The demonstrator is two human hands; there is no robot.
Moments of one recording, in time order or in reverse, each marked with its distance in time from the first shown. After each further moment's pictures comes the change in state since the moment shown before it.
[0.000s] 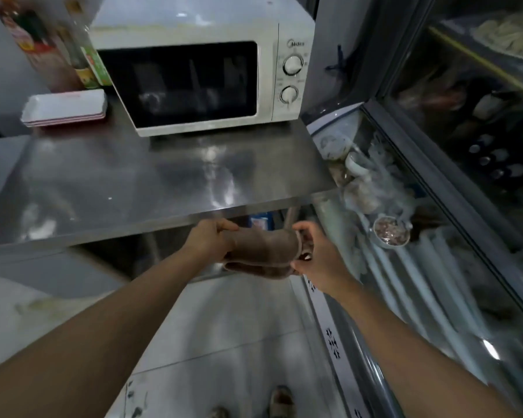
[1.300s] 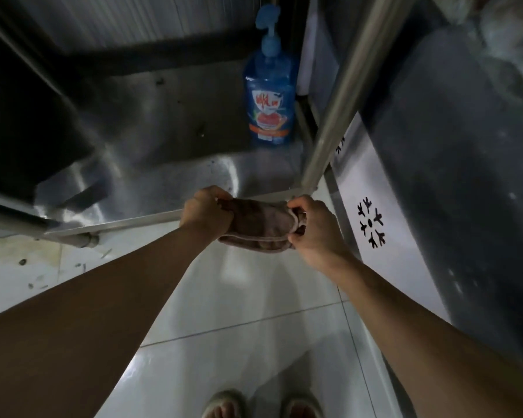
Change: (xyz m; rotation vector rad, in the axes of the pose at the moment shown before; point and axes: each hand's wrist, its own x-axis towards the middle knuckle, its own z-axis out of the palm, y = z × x) left_hand 0.326 -0.347 0.218 0.397 0.151 -0.061; right_hand 0.199 0.412 0.215 -0.304 -0.043 0.075
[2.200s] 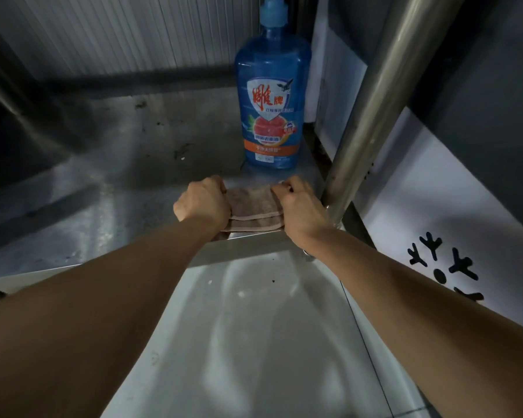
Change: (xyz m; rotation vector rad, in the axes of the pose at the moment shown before) left_hand 0.175 -0.020 0.092 0.253 0.324 0.071; right_hand 0.197 0.079 0.091 -0.568 0.186 -0.334
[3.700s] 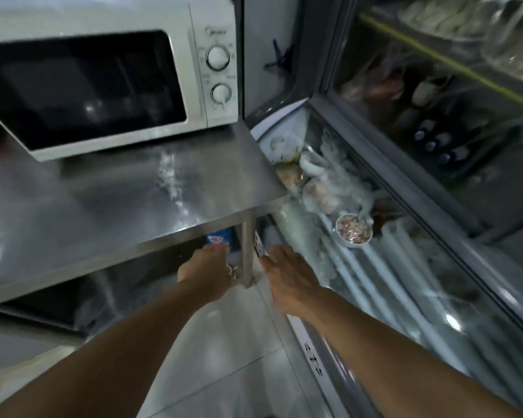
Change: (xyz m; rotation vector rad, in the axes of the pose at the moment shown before) left_hand -0.257 0.189 -0.539 0.091 -0.361 0.418; right_hand -0.208 -0.138 -0.602 -0.132 -0.302 0.089
